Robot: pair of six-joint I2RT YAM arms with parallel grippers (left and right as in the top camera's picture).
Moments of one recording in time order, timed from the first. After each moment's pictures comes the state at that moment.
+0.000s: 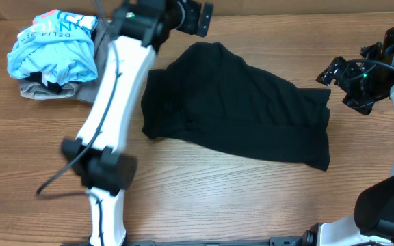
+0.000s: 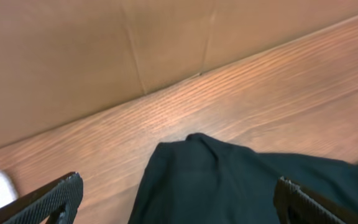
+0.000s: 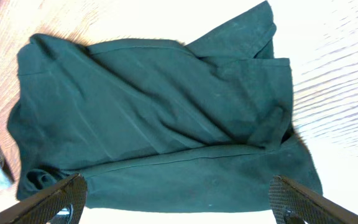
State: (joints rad) left arm -0.34 2.20 2.37 -0.86 0.07 0.00; right arm -0.28 1.72 1.65 -1.22 -0.33 0.30
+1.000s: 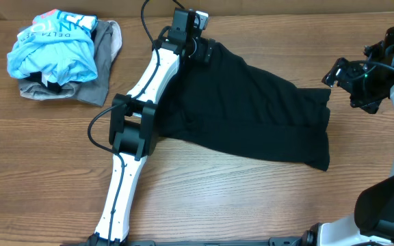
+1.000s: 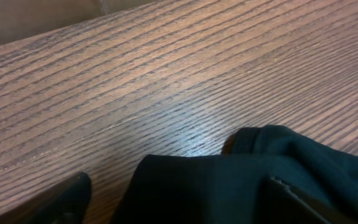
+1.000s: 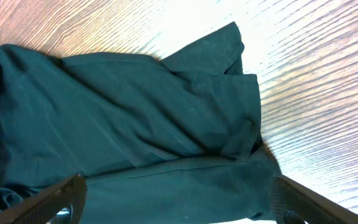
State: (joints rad) left arm -0.32 2.69 2.37 -0.49 0.14 0.00; right arm -0.28 1.72 1.65 -1.20 -0.24 0.28
